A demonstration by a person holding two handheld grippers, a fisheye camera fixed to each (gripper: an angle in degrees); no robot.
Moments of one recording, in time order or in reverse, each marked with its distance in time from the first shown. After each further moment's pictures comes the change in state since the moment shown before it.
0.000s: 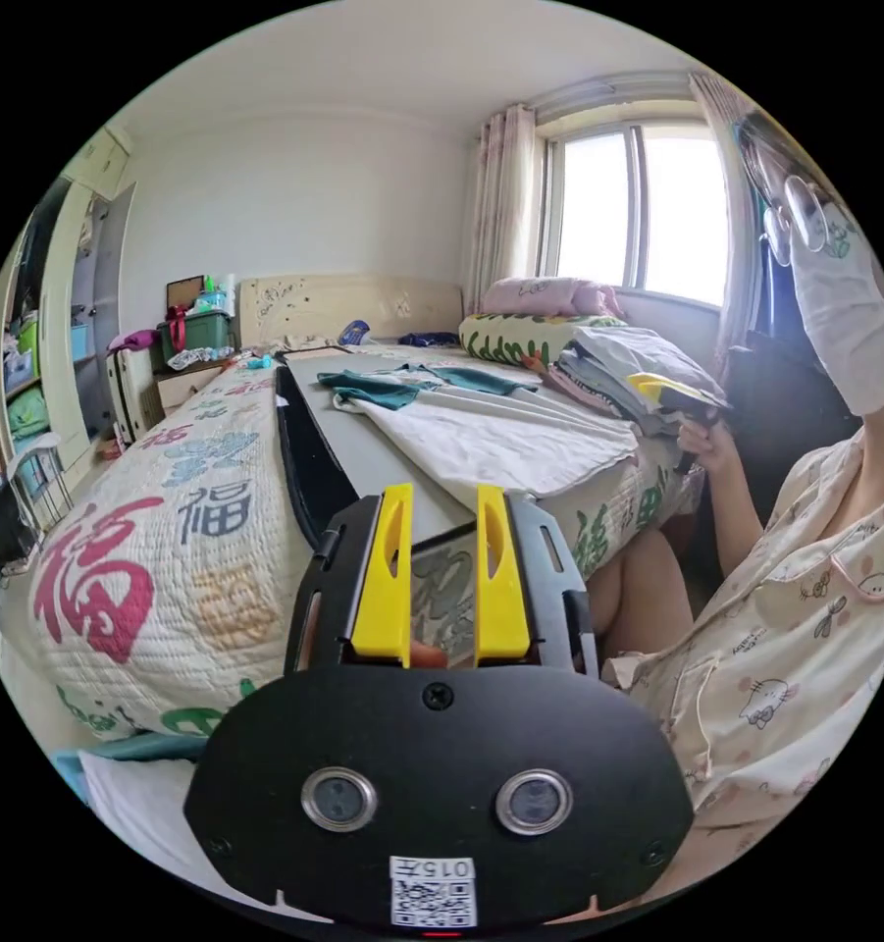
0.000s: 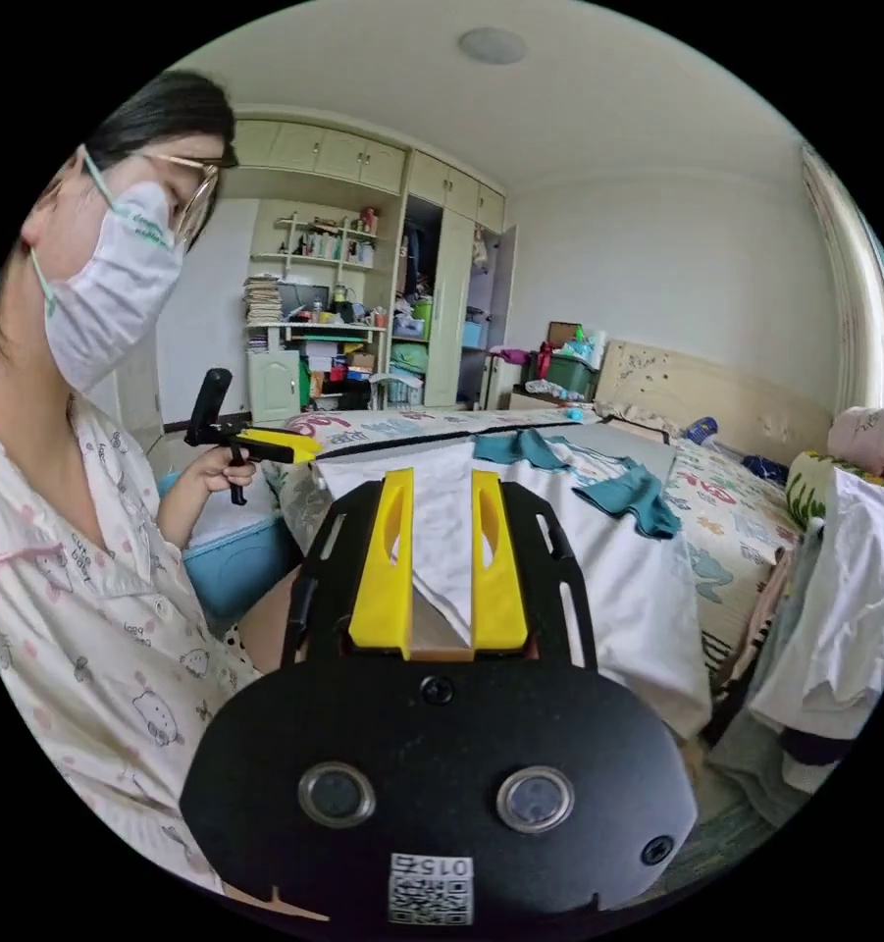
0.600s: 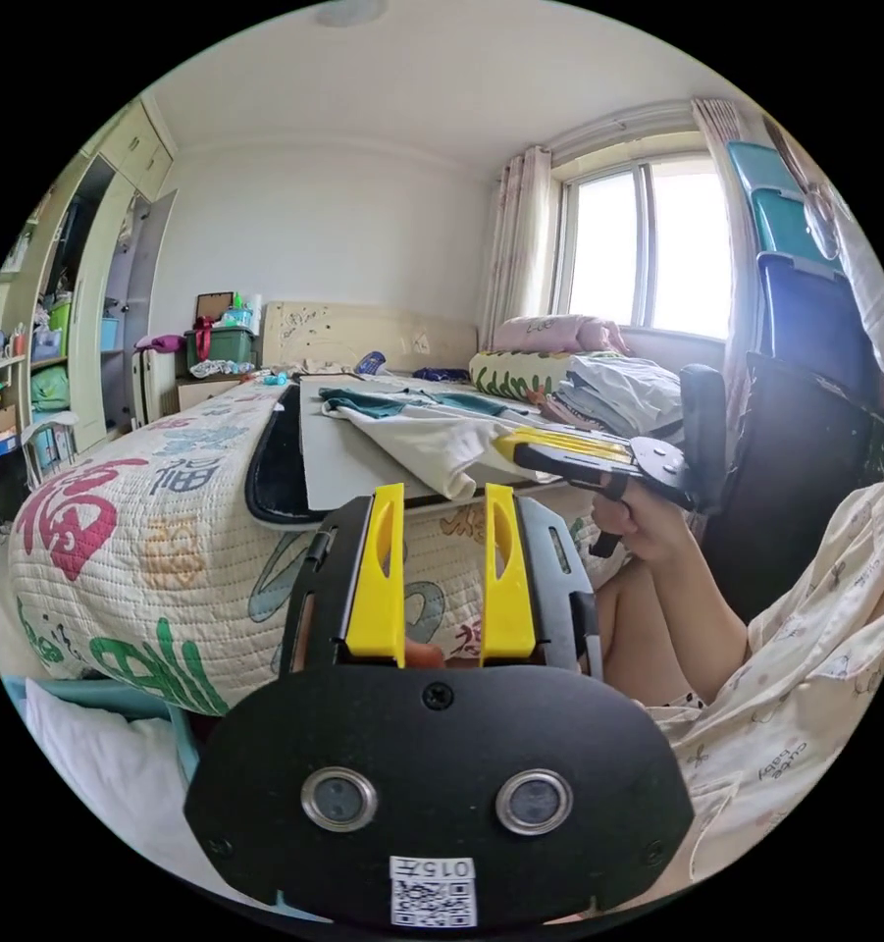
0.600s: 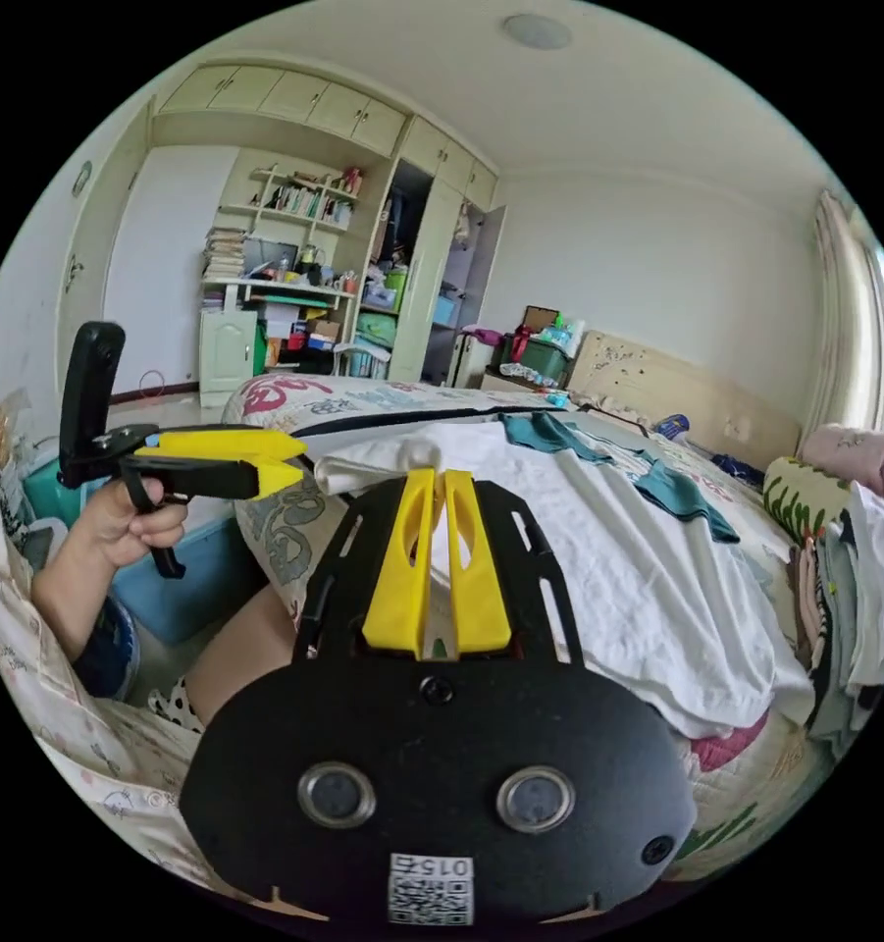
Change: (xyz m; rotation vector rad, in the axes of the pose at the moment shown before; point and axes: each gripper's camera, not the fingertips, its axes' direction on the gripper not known) left arm 0.140 -0.043 -0.111 0.119 -0.095 -0.049; right arm -0.028 0.010 0.024 -0.045 0.259 0.127
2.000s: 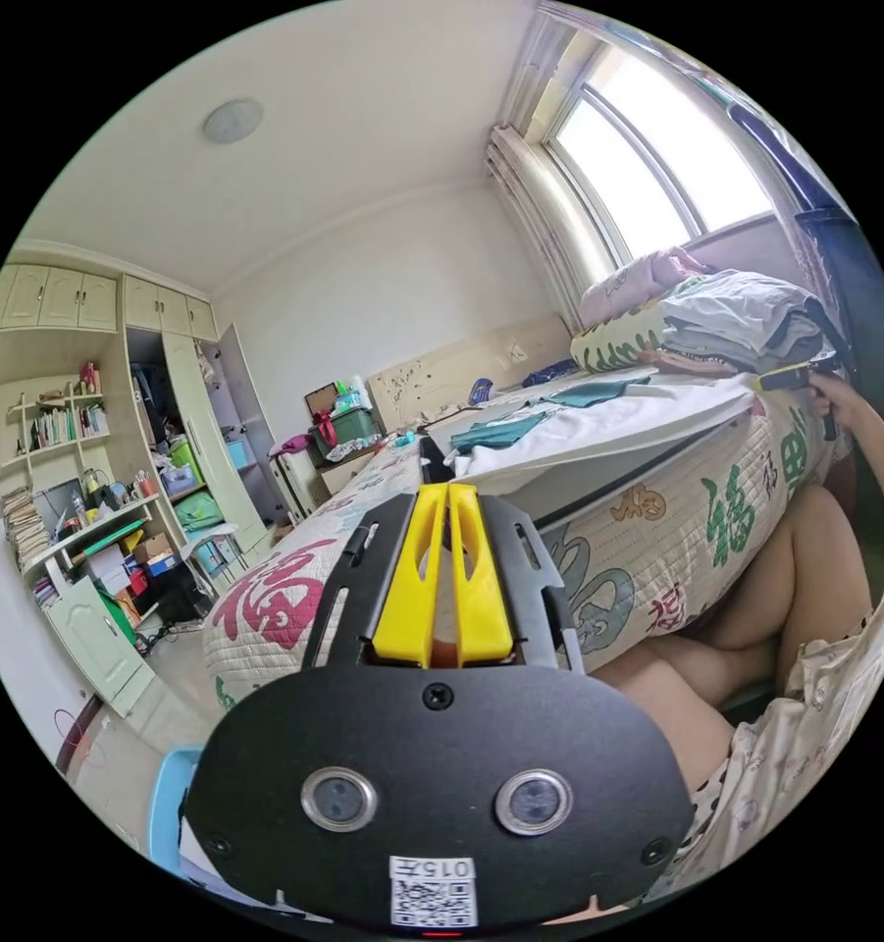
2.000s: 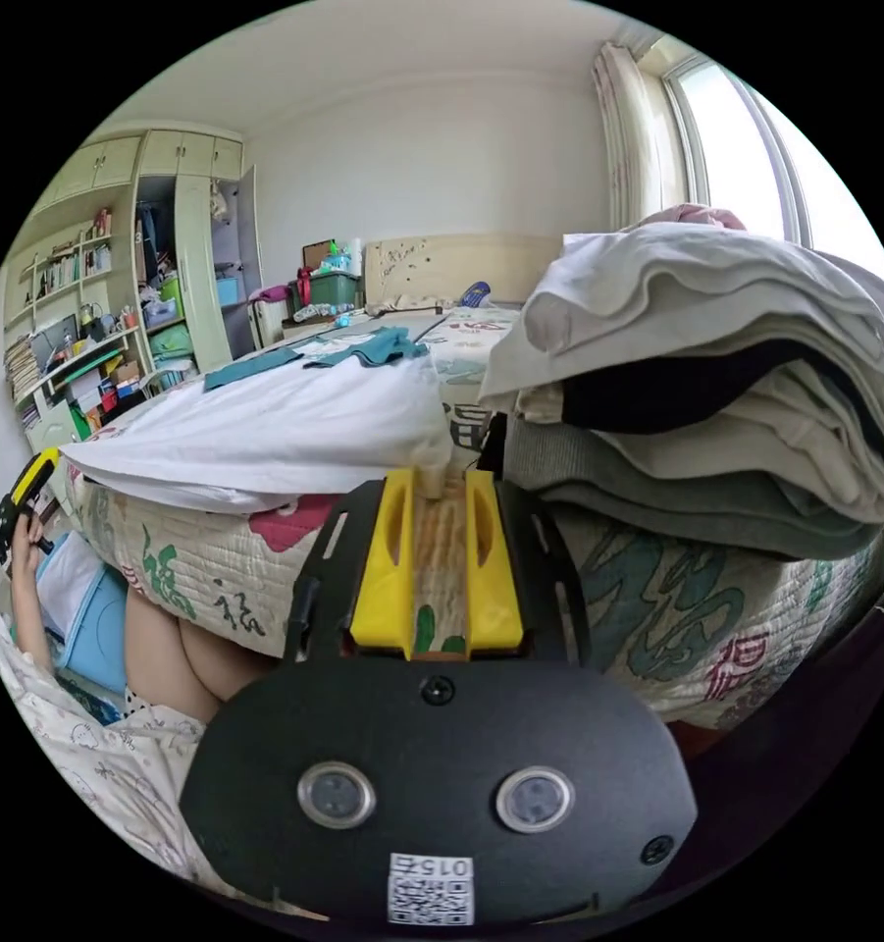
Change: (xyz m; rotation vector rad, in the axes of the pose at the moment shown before) left arm 0.145 -0.178 -0.362 0.041 -0.468 0.305; right arm 0.270 -0.067 -0.150 -0.217 0.326 0.406
